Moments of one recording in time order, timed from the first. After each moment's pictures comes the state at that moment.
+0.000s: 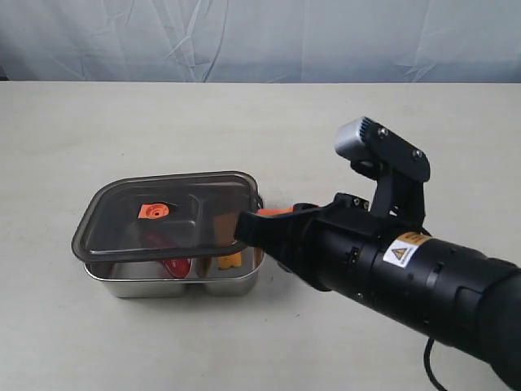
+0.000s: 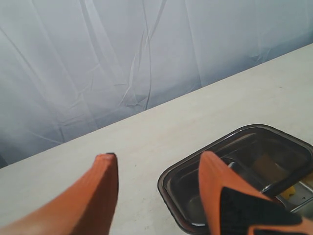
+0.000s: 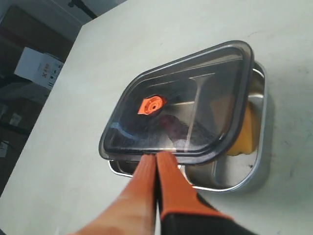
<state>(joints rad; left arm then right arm) -0.22 0.04 -0.33 -0.27 0.51 0.46 1.23 1.26 -0.49 0.93 -0.34 0.00</state>
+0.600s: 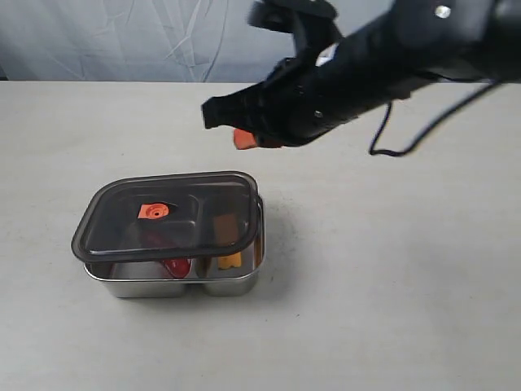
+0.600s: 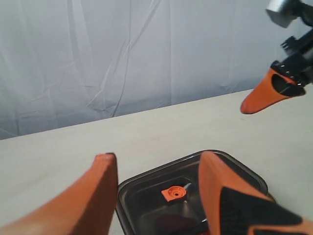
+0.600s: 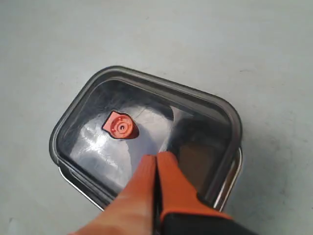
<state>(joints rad) -0.22 0.04 -0.33 -0.44 0.50 0.38 0.78 1.61 -1.19 0.51 0.55 -0.16</state>
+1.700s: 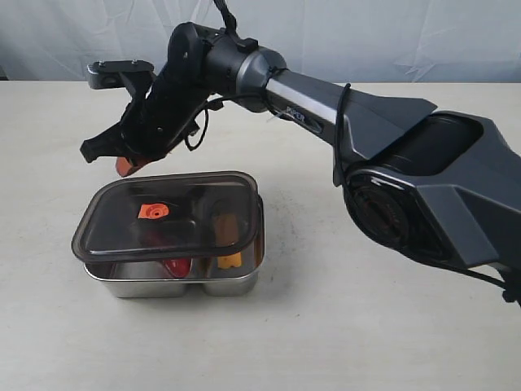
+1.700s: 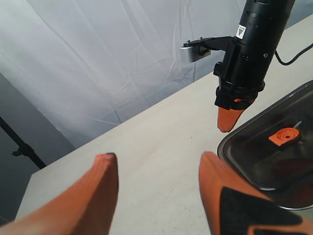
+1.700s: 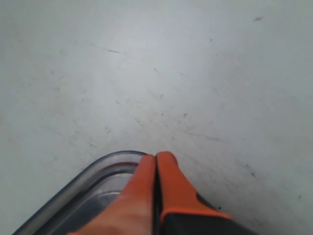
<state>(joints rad) -0.22 0.04 -0.33 0.06 0.54 0.37 0.88 2.55 -2.35 0.51 0.97 -0.26</state>
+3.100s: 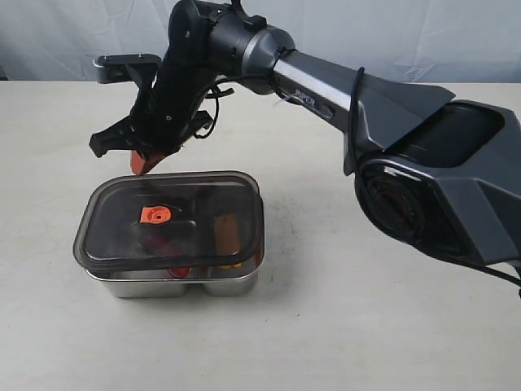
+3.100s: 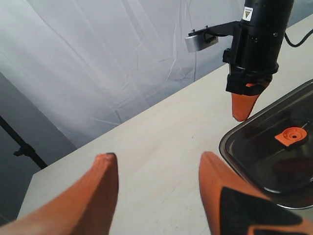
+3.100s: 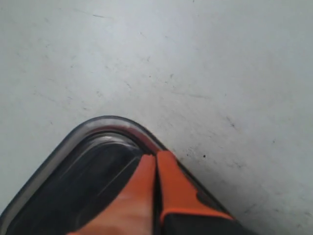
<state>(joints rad) -0.22 0.04 -0.33 0.06 0.54 0.37 0.87 2.50 -2.36 0.42 1.12 -0.18</state>
